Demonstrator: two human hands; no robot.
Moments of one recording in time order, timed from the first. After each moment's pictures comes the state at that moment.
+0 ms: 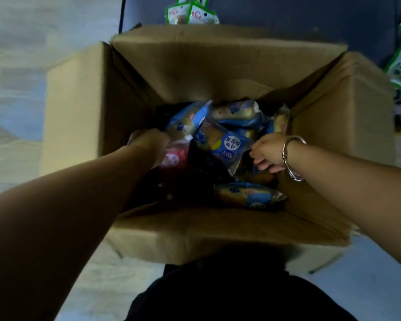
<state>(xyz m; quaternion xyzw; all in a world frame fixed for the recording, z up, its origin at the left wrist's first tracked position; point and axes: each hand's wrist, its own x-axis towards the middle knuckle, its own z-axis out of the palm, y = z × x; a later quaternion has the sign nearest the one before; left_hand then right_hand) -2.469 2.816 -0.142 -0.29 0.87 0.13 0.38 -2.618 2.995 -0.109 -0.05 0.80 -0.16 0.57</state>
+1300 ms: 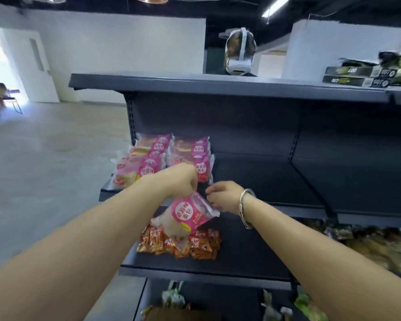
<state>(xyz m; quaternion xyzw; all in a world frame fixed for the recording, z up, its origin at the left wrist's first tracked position) -2.580 2.864 0.741 -0.14 0.99 0.05 -0.02 -2.661 2.983 0.713 -0.36 0.83 -0.34 0.25</state>
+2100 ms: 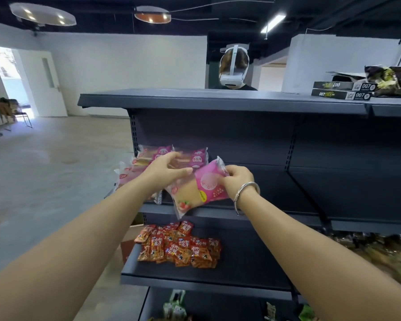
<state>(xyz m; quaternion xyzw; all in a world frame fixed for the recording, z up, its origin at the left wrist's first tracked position) -2.565 2.854 0.752 -0.24 0.87 0.37 -0.22 -2.686 2.988 0.731 -0.29 0.80 -0.51 0.09</state>
